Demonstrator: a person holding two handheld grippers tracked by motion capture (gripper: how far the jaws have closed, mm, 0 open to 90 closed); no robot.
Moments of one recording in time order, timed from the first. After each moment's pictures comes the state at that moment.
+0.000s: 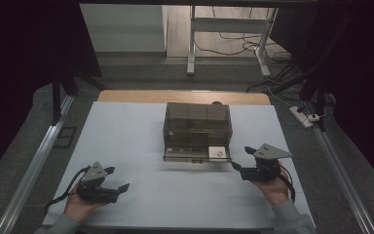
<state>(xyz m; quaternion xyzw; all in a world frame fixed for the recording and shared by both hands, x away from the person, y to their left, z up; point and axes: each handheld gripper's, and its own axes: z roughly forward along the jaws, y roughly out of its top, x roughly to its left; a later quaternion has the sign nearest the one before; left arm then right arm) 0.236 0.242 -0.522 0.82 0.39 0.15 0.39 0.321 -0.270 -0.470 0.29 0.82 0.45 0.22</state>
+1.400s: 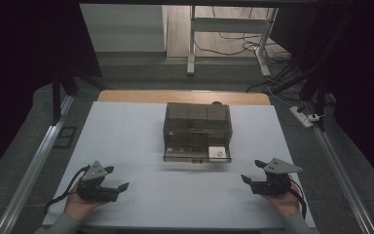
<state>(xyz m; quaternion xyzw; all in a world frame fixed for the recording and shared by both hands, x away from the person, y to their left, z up) 0.238 0.242 -0.522 0.82 0.40 0.15 0.39 0.298 -0.305 -0.497 0.31 0.83 0.42 0.22</state>
